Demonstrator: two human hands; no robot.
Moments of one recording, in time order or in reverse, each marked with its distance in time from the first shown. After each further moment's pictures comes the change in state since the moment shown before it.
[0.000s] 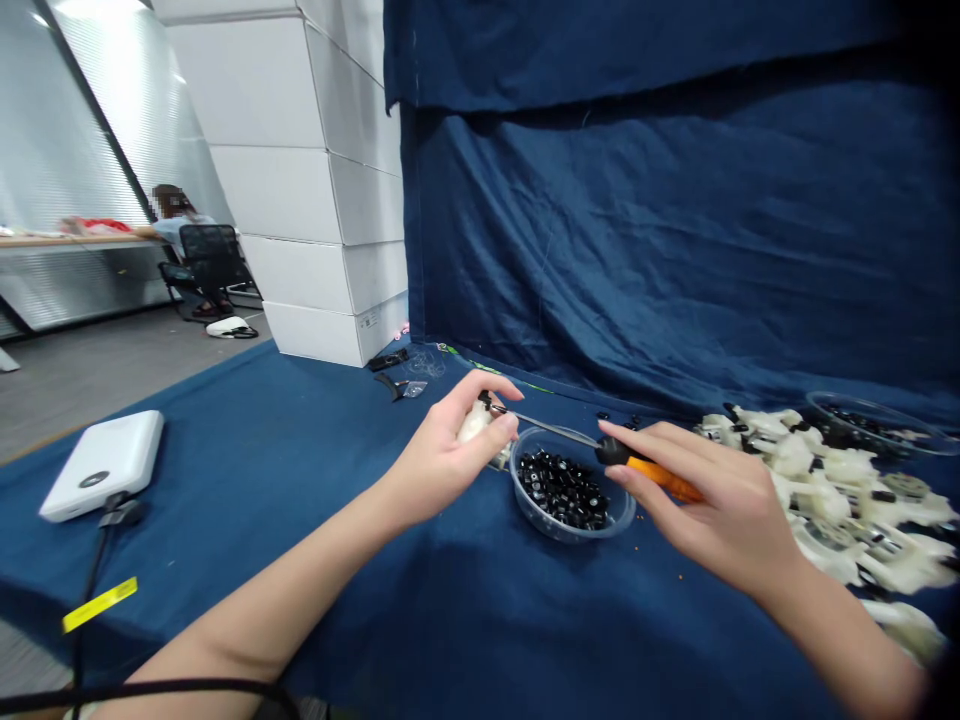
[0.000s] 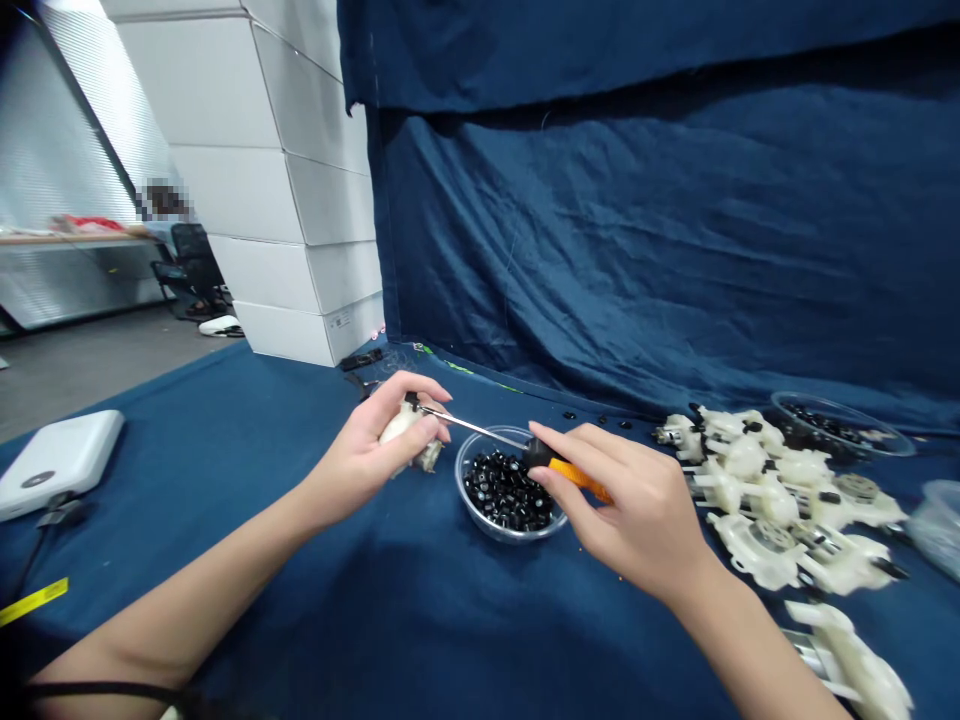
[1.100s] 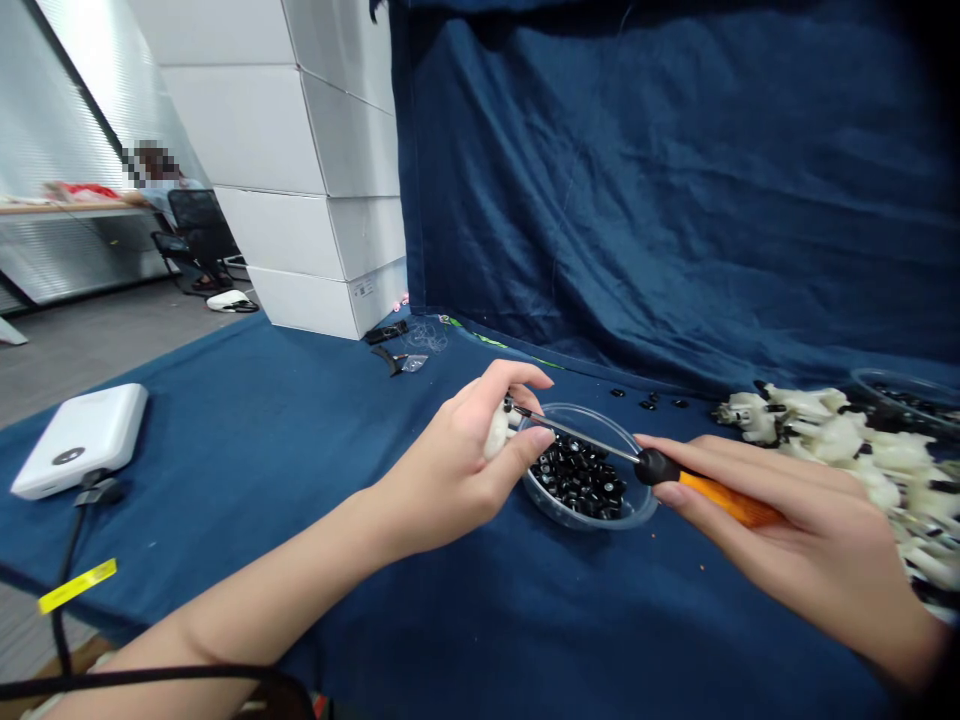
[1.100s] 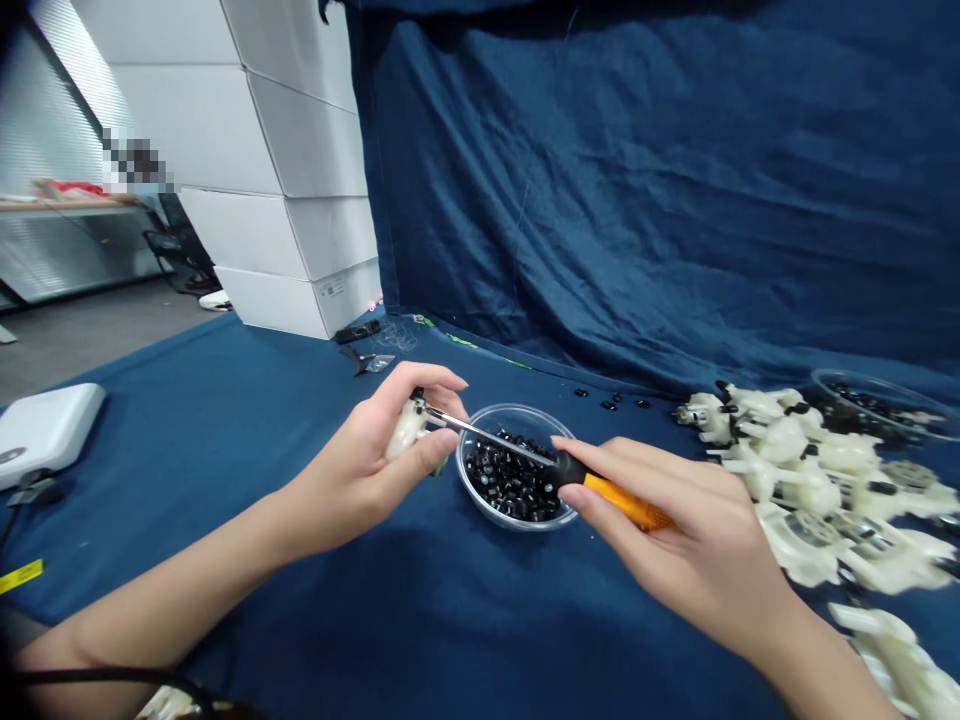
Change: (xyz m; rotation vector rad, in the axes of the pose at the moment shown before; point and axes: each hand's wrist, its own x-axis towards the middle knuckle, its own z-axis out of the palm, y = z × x) left_hand -0.007 -0.003 0.011 0.146 -0.074 0.036; right_hand -0.023 0.003 -0.012 0.059 -0.083 0.090
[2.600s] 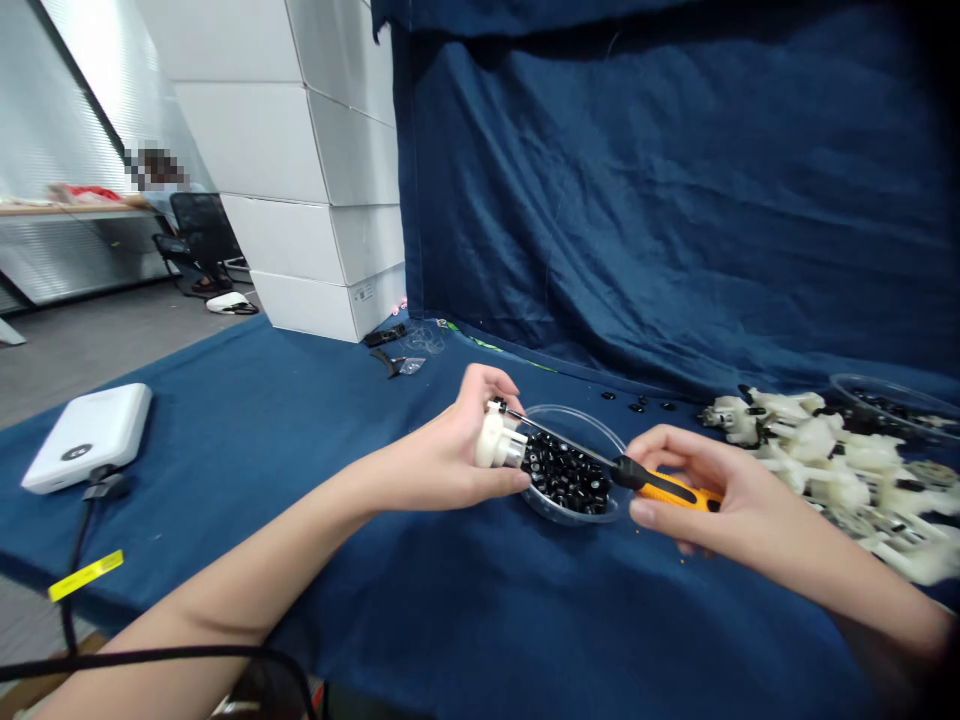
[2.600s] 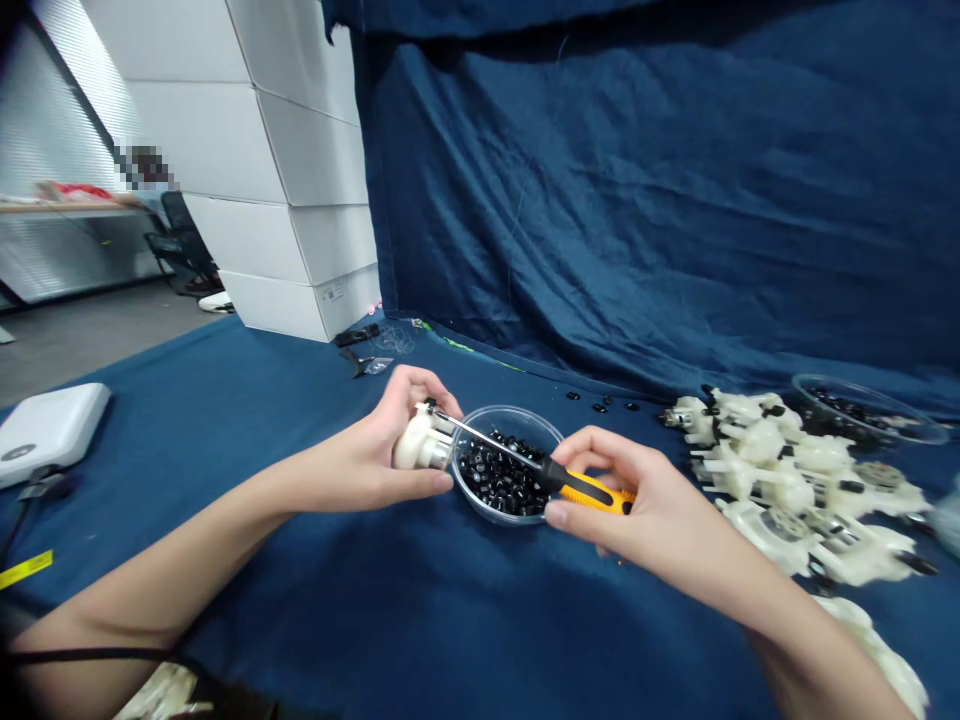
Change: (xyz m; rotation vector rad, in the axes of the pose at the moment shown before) left_hand 0.007 -0.016 -0.012 -0.083 -0.257 -0.086; right_hand 0.003 0.009 -0.003 0.667 -0.472 0.809
